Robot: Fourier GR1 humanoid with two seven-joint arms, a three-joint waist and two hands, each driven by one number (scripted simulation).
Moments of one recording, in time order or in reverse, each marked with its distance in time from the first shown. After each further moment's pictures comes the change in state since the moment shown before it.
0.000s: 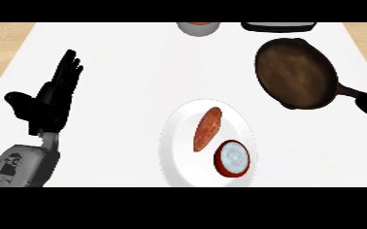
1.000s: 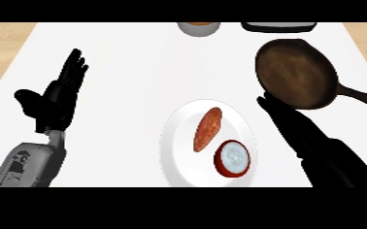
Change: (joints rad) left arm -0.014 -0.055 0.028 0.013 -0.056 -0.027 0.015; right arm -0.535 0.334 0.497 0.123 0.145 0.089 0.395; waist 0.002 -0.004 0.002
